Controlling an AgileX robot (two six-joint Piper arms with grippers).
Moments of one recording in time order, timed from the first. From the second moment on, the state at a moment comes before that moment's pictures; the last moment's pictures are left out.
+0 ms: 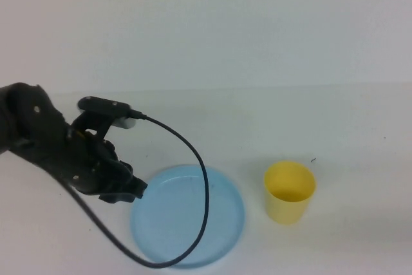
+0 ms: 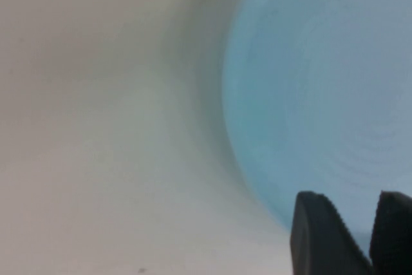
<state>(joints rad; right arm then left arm) 0.02 0.56 -0.48 0.46 0.92 -0.40 -0.24 1.60 -1.04 -0.37 0.75 0.45</state>
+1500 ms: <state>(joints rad) 0.02 0.56 -0.48 0.46 0.98 -0.39 -0.33 1.96 -1.29 -0.50 0.78 0.49</state>
